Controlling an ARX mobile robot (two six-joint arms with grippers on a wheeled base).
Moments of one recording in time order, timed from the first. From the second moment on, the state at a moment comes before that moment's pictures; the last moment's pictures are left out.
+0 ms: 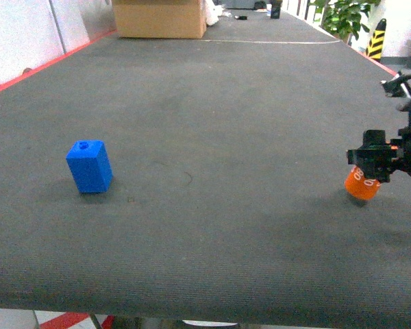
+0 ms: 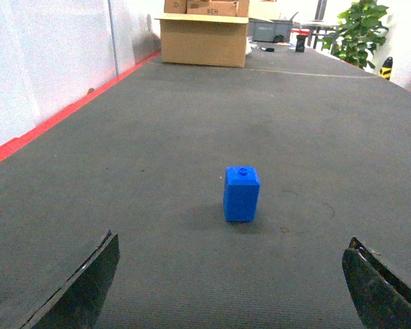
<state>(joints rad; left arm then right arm) 0.00 0.01 0.02 -0.01 0.00 0.00 0.02 2.00 1.01 0.43 -0.14 0.00</state>
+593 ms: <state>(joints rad) -0.12 0.17 0.08 -0.08 -0.24 -0.02 0.00 1.23 0.35 0.55 -0.16 -0.07</state>
